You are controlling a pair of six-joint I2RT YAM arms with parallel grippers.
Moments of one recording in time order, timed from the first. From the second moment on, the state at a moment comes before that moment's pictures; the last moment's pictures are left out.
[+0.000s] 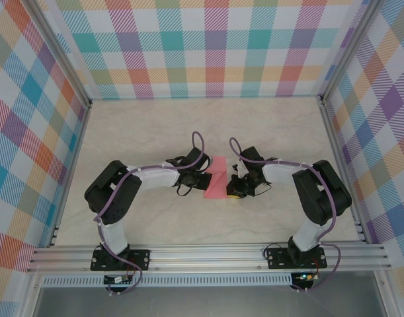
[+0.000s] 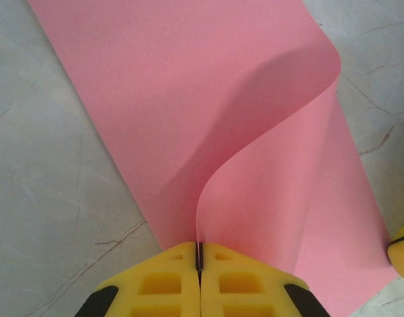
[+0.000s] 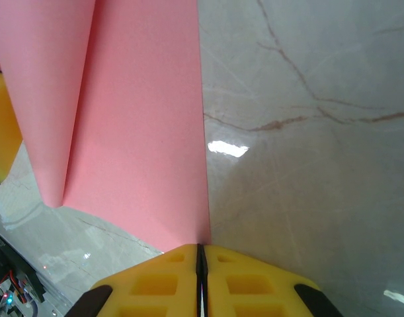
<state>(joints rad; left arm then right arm) -0.73 1.83 1.04 -0.27 0.11 -0.39 0.48 1.71 0.83 -0.43 -0.55 0.55</state>
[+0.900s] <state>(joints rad) -0.73 1.84 1.05 -0.26 0.10 -0.38 0.45 1.60 0.80 -0.33 -0.60 0.61</state>
